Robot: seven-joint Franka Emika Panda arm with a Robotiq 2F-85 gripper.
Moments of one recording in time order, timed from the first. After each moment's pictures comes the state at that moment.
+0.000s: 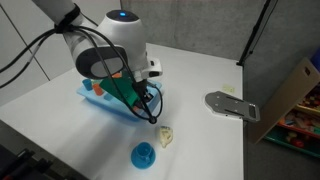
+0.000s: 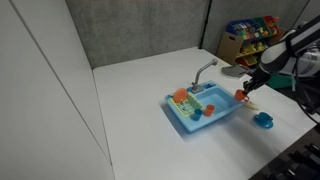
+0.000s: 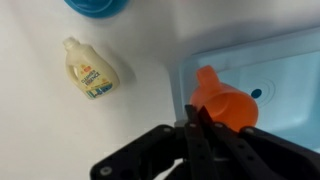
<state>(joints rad) -0.27 0.43 0.02 -2.31 0.35 2.86 -0.35</state>
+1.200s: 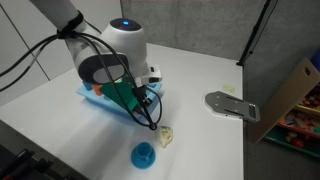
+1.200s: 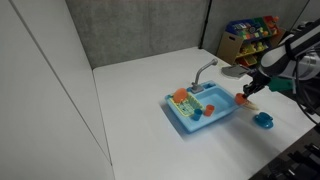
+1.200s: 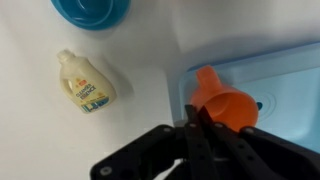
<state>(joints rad) -0.34 0.46 0.08 -2.31 0.32 2.86 -0.35</state>
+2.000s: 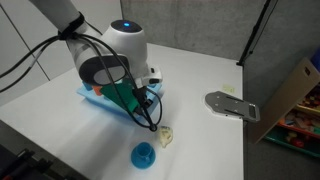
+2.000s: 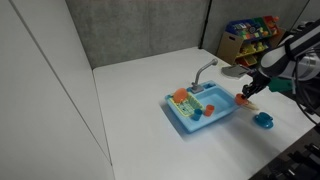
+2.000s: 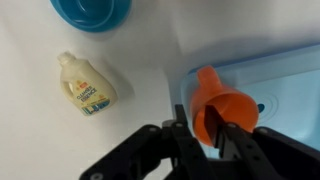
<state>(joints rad) -0.34 0.47 0.08 -2.31 0.32 2.86 -0.35</state>
